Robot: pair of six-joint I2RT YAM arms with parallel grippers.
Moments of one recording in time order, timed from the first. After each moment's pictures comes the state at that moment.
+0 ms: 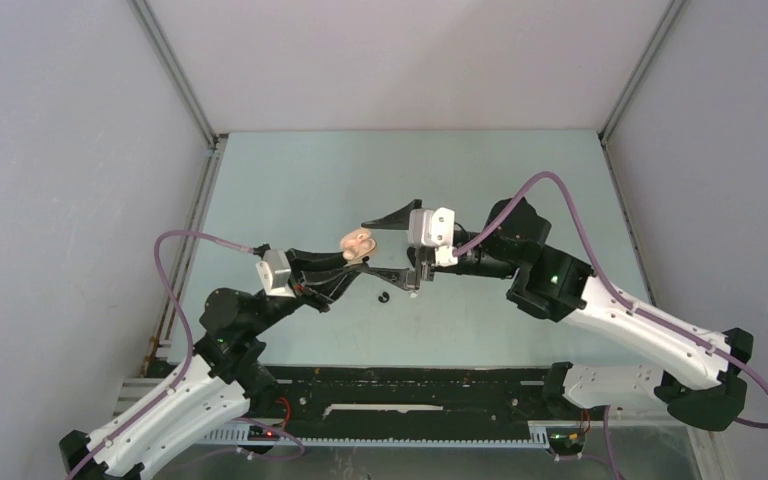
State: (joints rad) left arm -0.74 0.50 0.44 0.45 0.33 -0.16; right arm 1.07 1.14 1.22 0.03 -0.40 -0.33
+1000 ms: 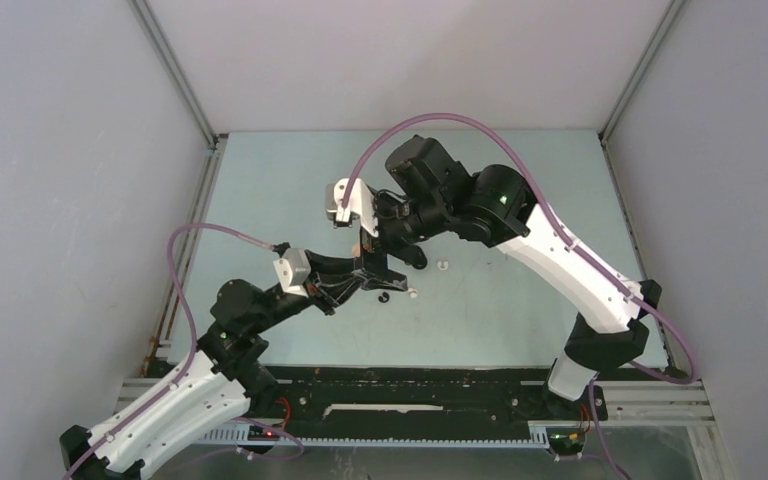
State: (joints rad) left arm -0.74 0.54 0.45 0.33 0.38 -0.11; right arm 1.05 1.70 2.19 -1.20 -0.42 -0.44
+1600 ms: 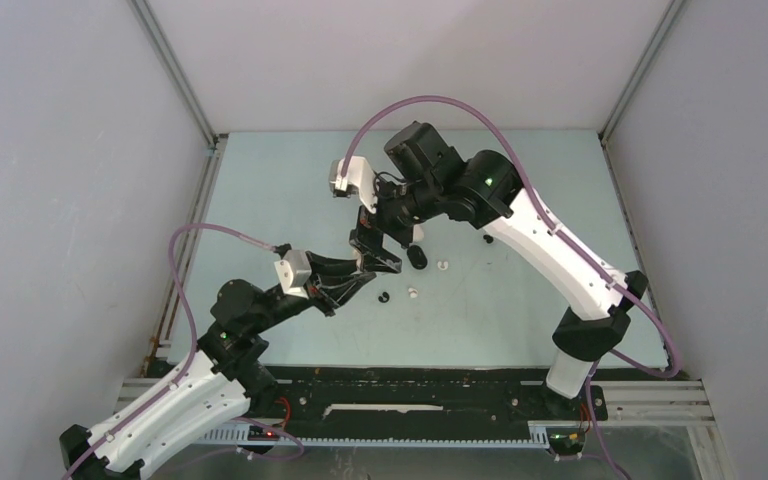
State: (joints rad) left arm -0.75 0.54 0.45 0.33 0.40 -0.10; right arm 0.96 1.76 2.20 -1.19 -0.44 -0.33
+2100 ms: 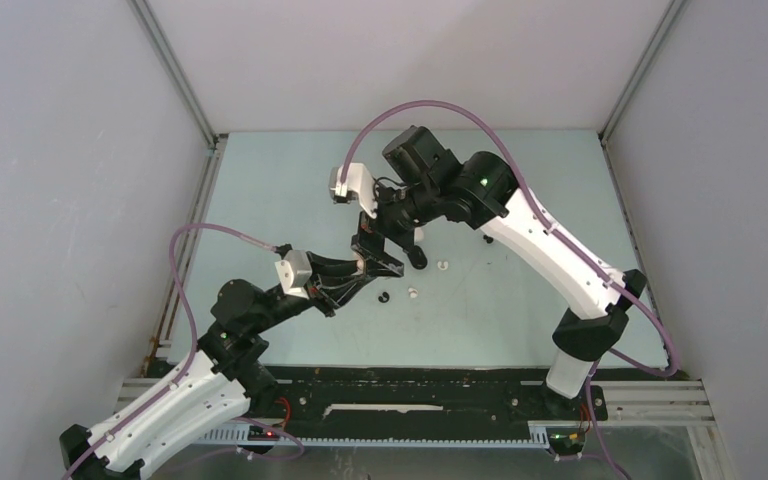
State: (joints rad) left arm -0.75 0.54 0.45 0.33 0.40 -0.10; right arm 0.95 1.76 2.18 -1.21 -0.46 -0.35
